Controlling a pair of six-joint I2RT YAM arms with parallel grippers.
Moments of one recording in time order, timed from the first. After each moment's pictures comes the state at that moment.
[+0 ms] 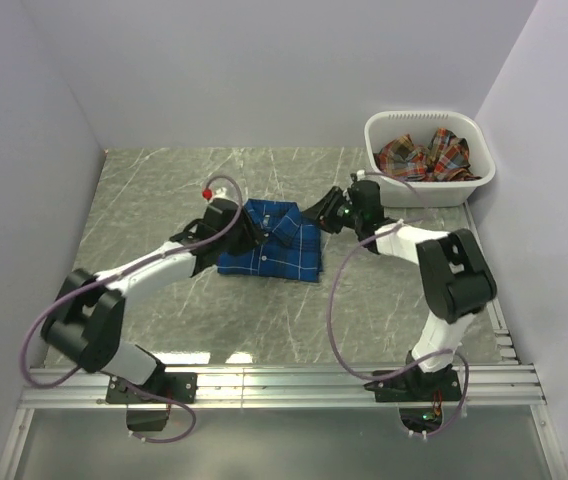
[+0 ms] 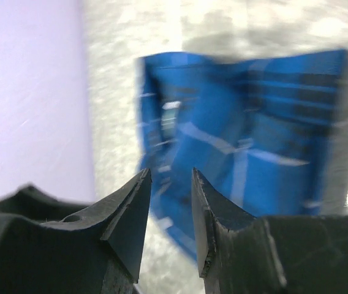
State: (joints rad) left arm -0.55 1.44 0.90 -0.08 -0.03 -0.88; right arm 0.33 1.75 0.96 0.32 -0.39 0.96
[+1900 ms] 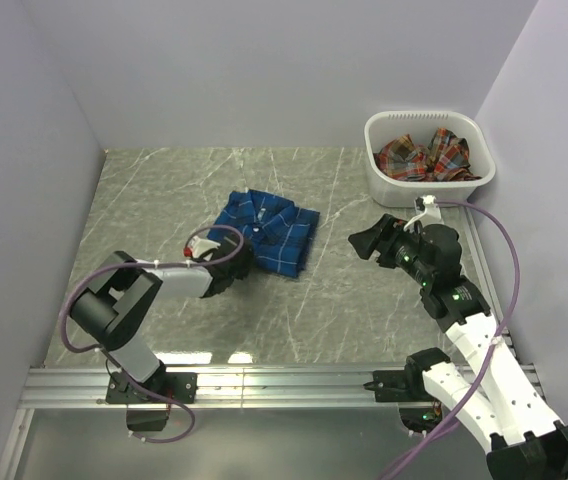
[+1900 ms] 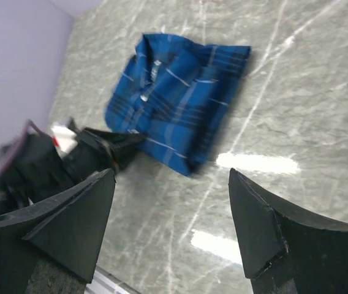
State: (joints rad) left arm -0.68 1.63 0.67 0.14 -0.40 -1.74; right arm 0.28 0.73 0.70 -0.29 -0.18 0.62
